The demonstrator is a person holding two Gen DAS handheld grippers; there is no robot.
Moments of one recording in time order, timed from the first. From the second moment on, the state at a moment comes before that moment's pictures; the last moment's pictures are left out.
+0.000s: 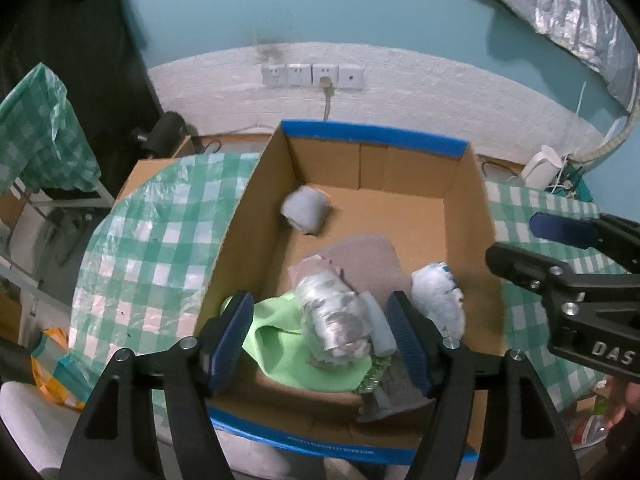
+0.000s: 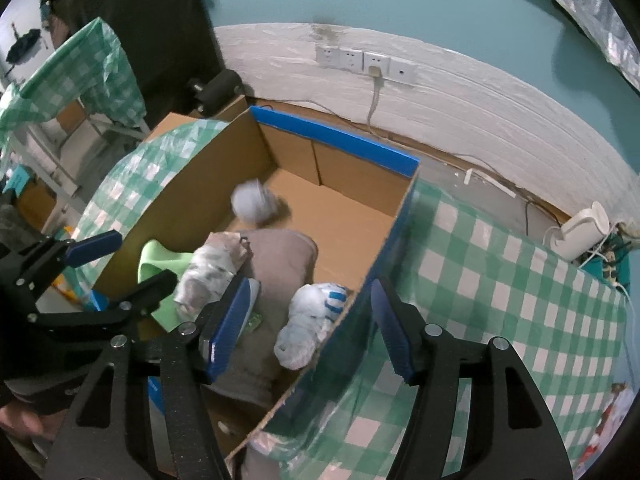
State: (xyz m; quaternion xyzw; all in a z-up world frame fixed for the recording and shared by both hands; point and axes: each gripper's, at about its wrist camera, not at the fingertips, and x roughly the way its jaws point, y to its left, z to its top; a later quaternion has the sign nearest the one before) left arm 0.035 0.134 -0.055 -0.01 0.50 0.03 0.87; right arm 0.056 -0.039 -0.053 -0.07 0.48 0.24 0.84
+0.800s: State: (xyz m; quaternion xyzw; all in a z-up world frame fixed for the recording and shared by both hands) left arm -0.001 0.090 0.013 0.02 0.41 0.01 0.91; right arm 0.005 -0.108 0.002 -0.05 0.42 0.22 0.88
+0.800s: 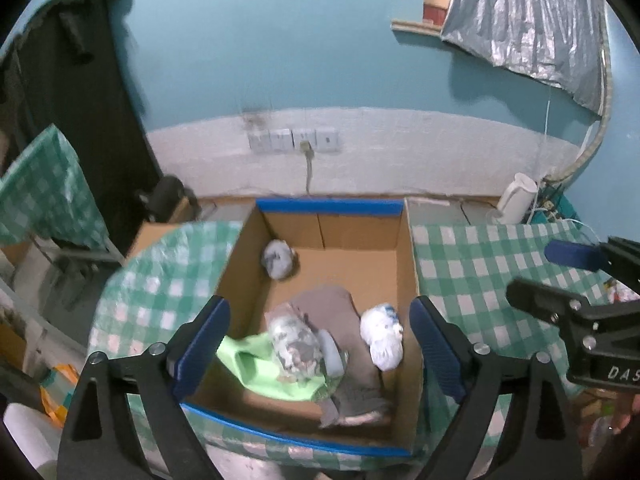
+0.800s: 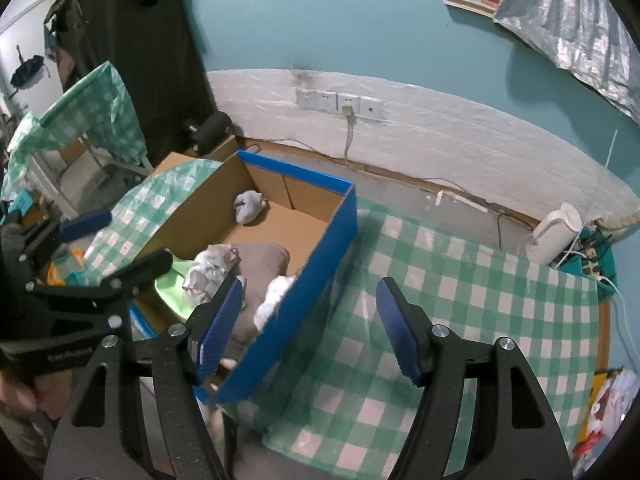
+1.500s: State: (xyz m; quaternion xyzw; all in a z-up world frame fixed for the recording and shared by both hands) left arm -0.012 0.045 0.029 0.06 0.39 0.01 0.92; right arm -0.007 -0.144 0.000 -0.04 0.41 0.21 0.89
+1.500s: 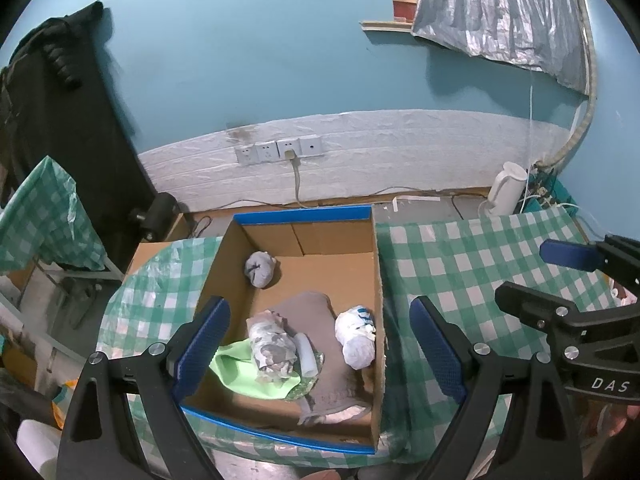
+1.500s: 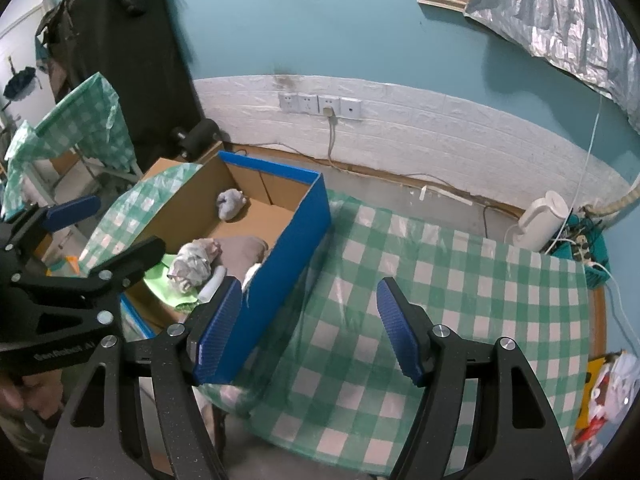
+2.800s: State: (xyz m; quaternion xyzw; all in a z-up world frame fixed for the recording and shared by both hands) left arm -0.013 0.038 0.026 0.06 0.40 0.00 0.91; right arm -0.009 -0.146 0.000 -0.04 0.41 0.21 0.89
